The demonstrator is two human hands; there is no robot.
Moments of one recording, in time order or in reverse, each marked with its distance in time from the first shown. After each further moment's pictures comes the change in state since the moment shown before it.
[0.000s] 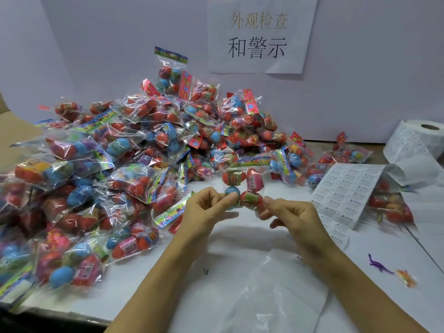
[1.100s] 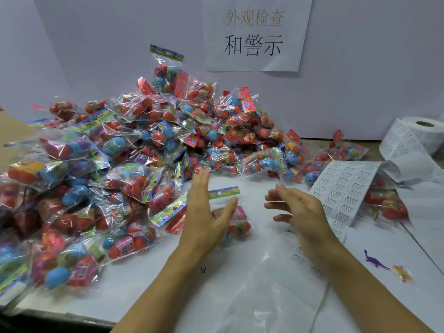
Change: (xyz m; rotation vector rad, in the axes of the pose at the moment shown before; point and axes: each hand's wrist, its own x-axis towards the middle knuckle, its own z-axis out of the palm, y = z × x) left_hand -0.002 -0.014 0.005 0.853 0.183 0.289; right_hand 0.012 0.011 -0.009 0.122 0.227 0.131
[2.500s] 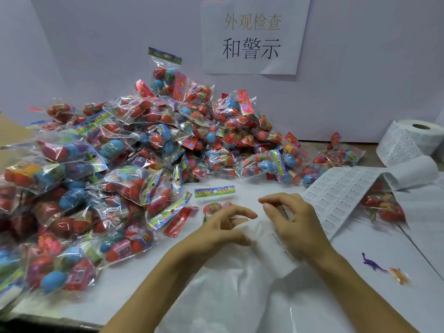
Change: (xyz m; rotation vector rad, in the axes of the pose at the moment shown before) left_hand -0.006 0.022 -0.011 -0.696 -0.679 -0.352; right_hand -0.009 0.000 -0.003 -0.520 -0.068 -0.436
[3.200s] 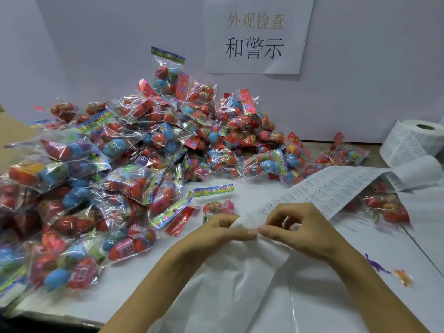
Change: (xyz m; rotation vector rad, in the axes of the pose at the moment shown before) left_hand -0.006 0.003 -0.001 -0.087 -0.042 -0.165; right_hand 0.001 -0.006 -0.023 0.035 -0.339 -0.028
